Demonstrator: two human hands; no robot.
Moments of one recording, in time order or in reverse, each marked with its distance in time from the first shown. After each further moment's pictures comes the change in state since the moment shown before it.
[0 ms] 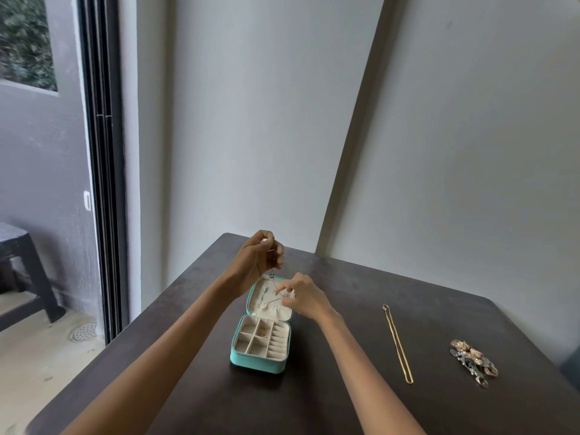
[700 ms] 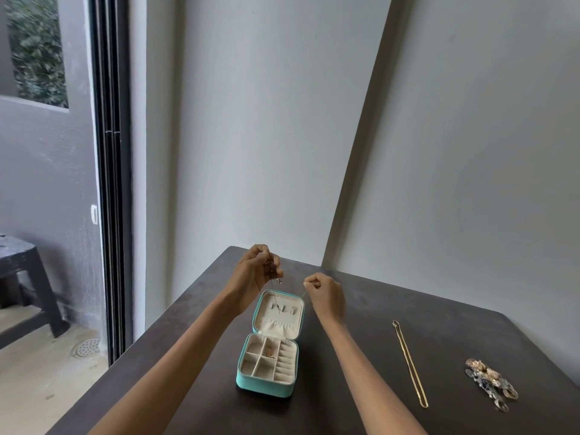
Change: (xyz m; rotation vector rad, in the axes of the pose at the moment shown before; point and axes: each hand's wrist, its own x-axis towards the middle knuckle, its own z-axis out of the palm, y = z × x) left_hand 0.005 0.000 -0.016 -0.084 0.088 0.030; right_hand 0.021 0.011 -0.004 0.288 0.545 0.290
